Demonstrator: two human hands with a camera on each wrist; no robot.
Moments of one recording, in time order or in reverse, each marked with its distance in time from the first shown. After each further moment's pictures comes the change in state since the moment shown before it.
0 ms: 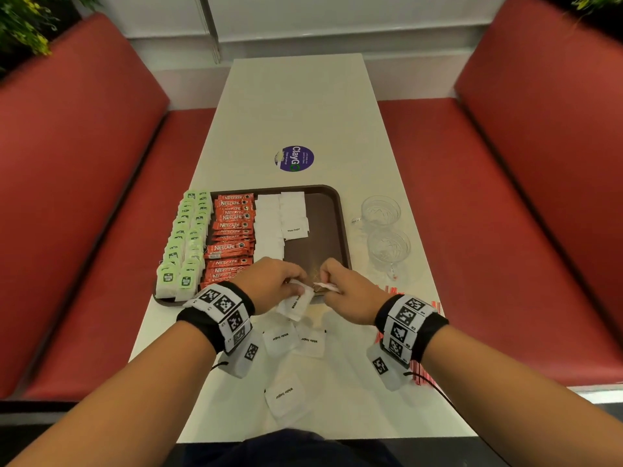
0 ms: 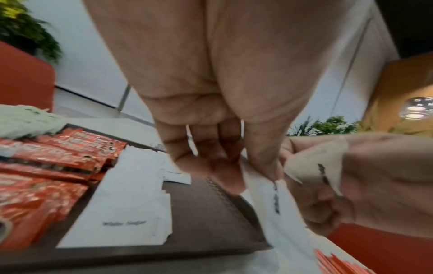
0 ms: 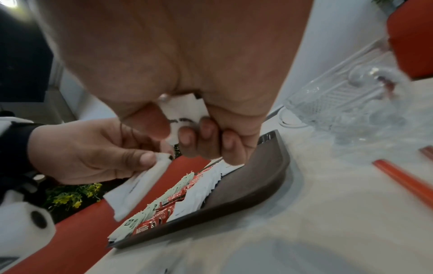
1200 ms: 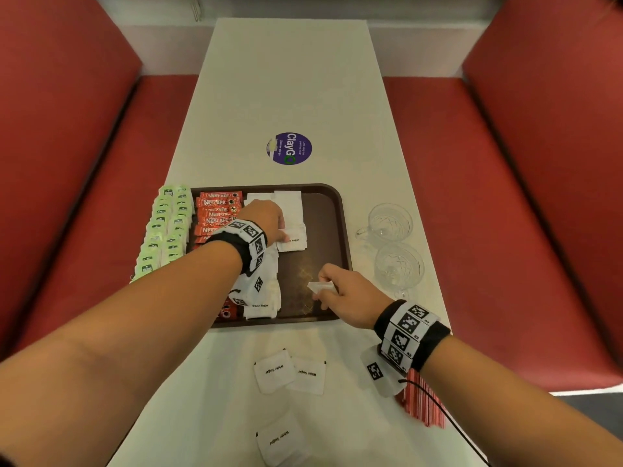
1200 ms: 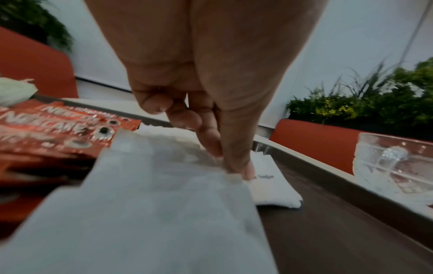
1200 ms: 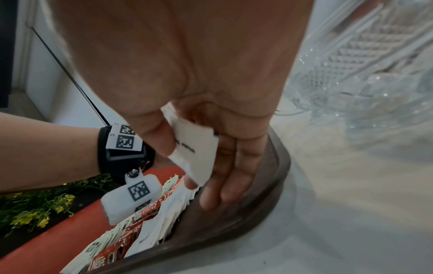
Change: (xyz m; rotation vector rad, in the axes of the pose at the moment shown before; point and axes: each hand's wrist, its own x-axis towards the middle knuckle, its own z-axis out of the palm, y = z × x) left_hand 0.160 -0.064 -0.054 0.291 0.042 -0.351; right_hand 0.054 0.018 -0.014 0.044 -0.039 0.145
